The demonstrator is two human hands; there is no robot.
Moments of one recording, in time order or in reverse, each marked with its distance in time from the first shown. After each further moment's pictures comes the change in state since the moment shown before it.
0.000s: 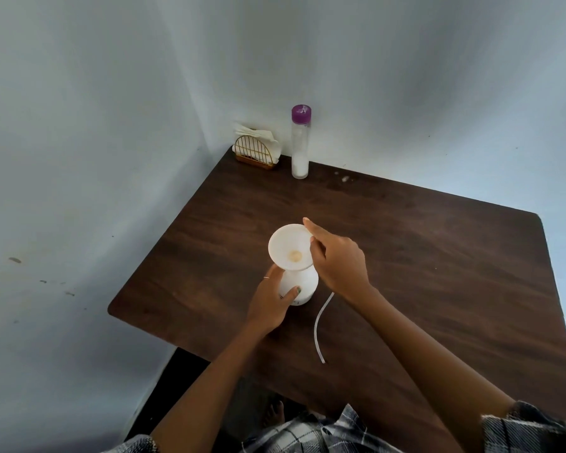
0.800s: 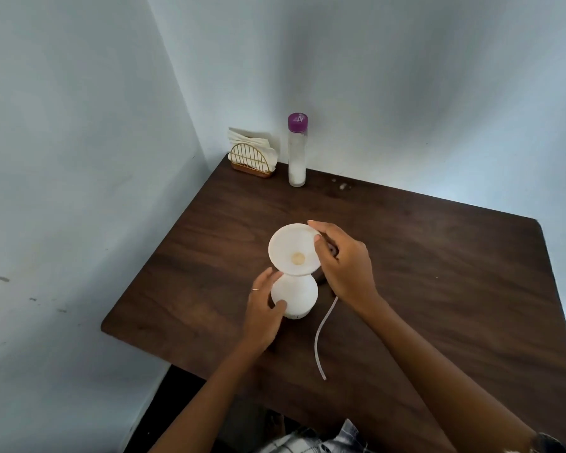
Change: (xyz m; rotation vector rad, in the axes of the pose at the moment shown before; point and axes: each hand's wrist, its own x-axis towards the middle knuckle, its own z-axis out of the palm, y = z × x) left_hand -0.001 -0.004 -0.004 -0.190 0.140 0.002; right_hand 0.007 -0.002 -0.013 0.303 0.158 0.029
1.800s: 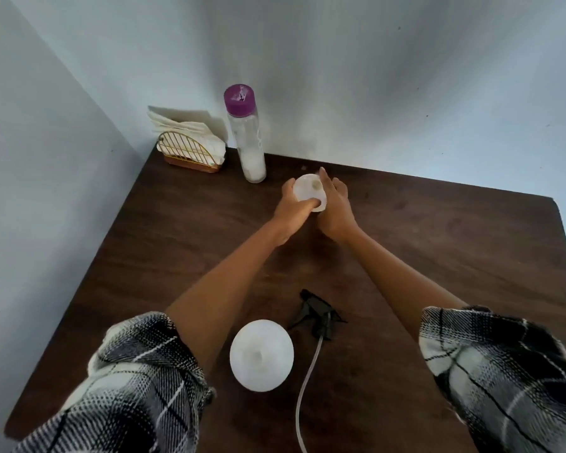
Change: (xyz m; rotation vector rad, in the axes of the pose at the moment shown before) left_hand 0.254 0.107 0.109 -0.158 -0.375 -0.231; right_hand 0.181 0.175 0.041 -0.123 -0.246 0.443
